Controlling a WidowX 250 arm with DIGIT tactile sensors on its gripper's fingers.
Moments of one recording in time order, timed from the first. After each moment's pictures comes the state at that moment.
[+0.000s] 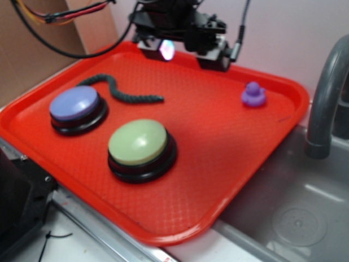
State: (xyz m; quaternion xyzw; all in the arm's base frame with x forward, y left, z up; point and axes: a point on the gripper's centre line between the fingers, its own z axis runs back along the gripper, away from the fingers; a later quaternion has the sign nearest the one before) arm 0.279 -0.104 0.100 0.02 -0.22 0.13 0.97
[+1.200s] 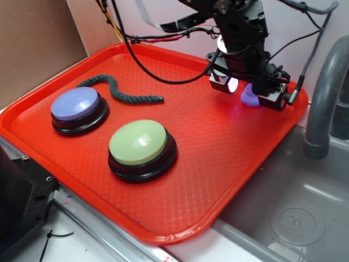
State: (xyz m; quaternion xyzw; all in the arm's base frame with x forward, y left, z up) arm 0.344 -0.127 0.025 0.03 -0.20 0.07 0.98
